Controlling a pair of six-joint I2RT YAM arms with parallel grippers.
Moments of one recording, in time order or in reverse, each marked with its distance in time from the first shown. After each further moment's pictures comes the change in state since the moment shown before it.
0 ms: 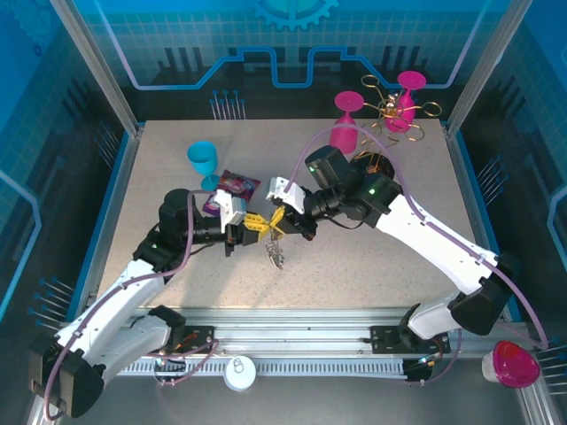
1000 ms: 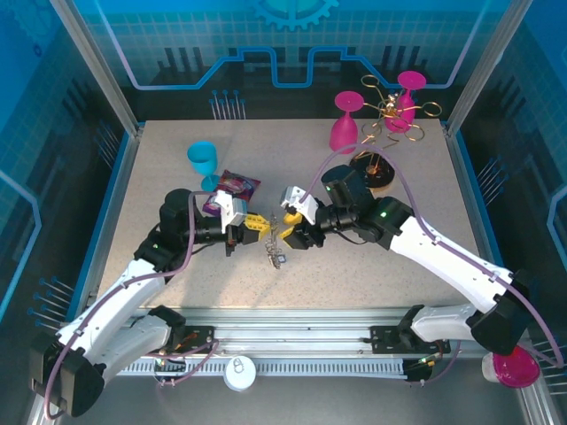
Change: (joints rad) left arm 0.000 0.005 -0.015 0.054 0.007 -0.002; right arm -0.023 -0.177 -0.336 0.322 0.028 0.153
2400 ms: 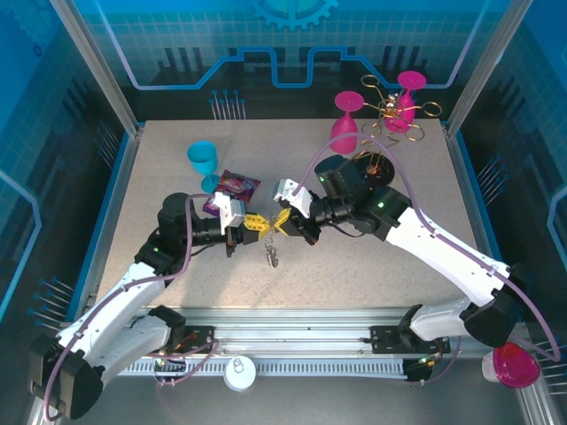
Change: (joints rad) left arm -0.004 -0.020 -0.036 0.066 -0.026 -0.013; right arm 0.016 0.061 0.165 -0.159 0.026 -0.039
